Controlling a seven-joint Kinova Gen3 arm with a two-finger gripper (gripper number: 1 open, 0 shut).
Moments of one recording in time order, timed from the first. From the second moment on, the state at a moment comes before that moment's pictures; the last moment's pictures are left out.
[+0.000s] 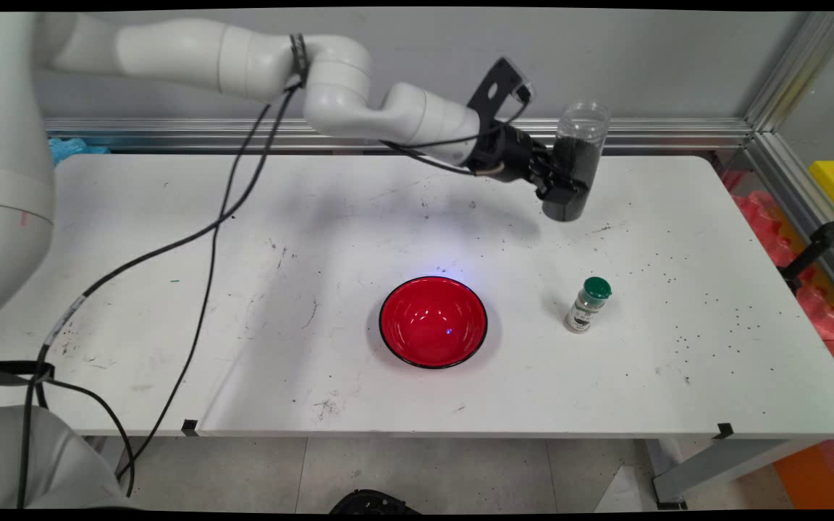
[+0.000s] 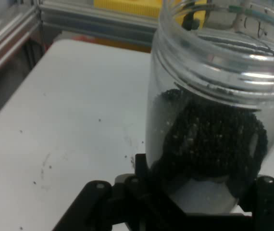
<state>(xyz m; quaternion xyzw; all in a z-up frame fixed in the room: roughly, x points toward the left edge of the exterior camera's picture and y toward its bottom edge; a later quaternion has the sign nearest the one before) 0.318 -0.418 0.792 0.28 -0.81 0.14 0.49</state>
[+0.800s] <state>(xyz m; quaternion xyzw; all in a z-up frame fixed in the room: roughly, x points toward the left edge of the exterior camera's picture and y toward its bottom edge) 0.411 -0.397 0.829 0.27 -0.86 0.21 0.38</state>
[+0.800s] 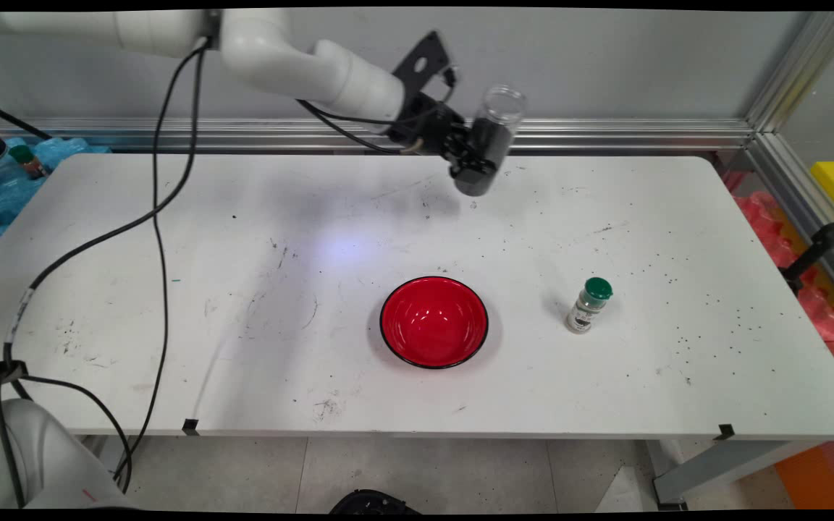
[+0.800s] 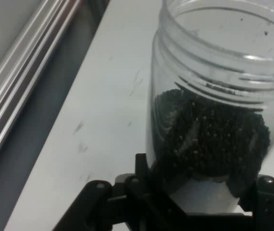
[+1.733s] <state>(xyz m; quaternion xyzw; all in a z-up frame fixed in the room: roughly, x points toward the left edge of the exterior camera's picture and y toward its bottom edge) 0.426 -0.388 0.855 0.22 -0.87 0.17 0.41</state>
